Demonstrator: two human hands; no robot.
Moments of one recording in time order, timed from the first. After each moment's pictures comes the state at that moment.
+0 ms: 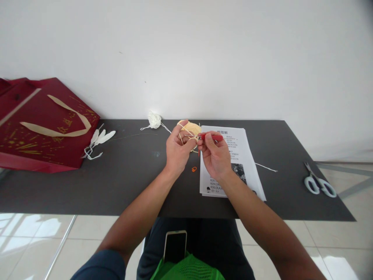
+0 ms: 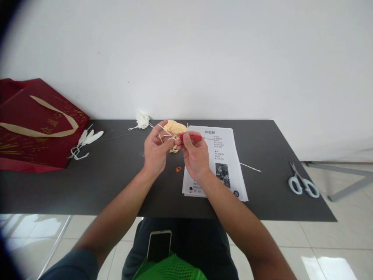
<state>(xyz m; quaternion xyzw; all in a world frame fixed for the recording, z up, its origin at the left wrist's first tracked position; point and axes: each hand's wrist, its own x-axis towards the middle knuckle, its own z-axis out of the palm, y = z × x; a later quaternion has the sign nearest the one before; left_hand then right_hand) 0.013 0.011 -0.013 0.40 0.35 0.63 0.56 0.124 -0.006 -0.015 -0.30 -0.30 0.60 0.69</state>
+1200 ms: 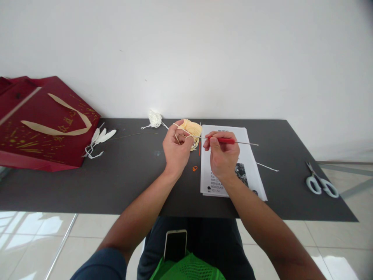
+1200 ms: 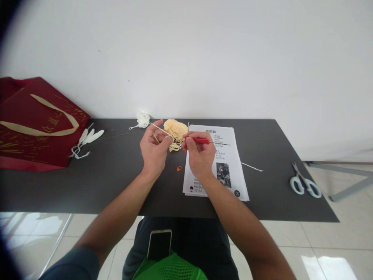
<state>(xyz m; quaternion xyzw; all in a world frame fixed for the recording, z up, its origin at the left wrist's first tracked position) 0.011 0.009 -0.011 0.43 0.41 0.67 0.44 0.127 -0.011 -0.016 -0.34 -0.41 0.40 0.75</state>
